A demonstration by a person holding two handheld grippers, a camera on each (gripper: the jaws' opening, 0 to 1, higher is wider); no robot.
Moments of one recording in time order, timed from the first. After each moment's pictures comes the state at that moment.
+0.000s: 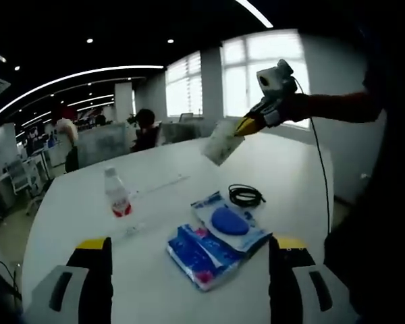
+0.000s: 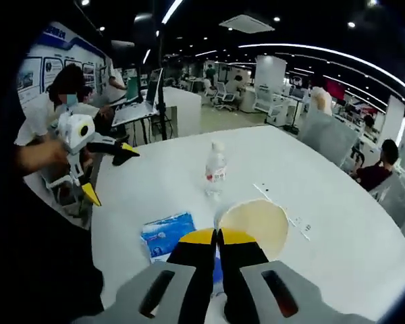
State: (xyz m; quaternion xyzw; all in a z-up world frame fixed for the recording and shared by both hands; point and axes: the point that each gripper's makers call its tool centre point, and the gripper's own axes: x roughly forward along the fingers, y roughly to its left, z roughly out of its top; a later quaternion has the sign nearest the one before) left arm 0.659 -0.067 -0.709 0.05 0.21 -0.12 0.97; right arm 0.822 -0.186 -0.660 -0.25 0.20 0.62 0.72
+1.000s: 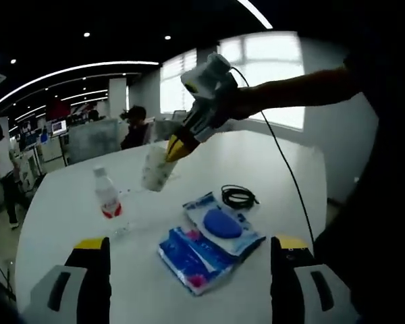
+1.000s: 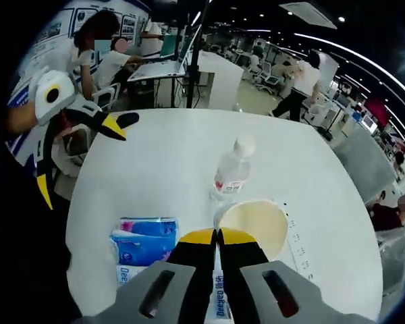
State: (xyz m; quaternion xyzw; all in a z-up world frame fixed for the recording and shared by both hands) left arm 0.670 -0.069 -0.717 0.04 0.23 -0.15 0.96; right arm 0.843 -0.064 -0.714 -0.39 0.20 0.66 0.61
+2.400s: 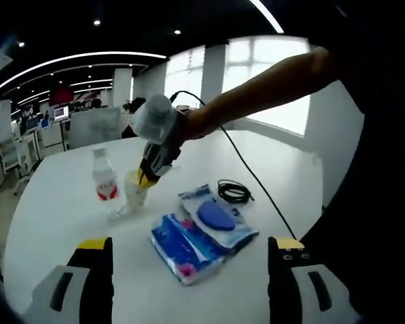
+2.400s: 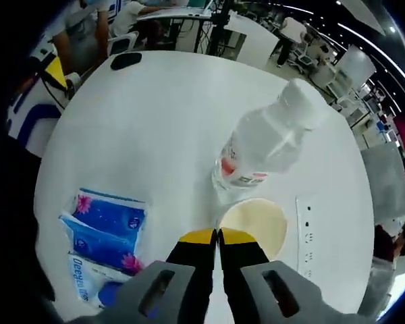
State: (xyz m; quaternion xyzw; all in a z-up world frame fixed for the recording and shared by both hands) left arm 0.658 -0.071 -0.730 0.00 0.24 -0.15 0.96; right arm 0.854 -0.018 -0.809 -0.51 0.20 0.66 0.52
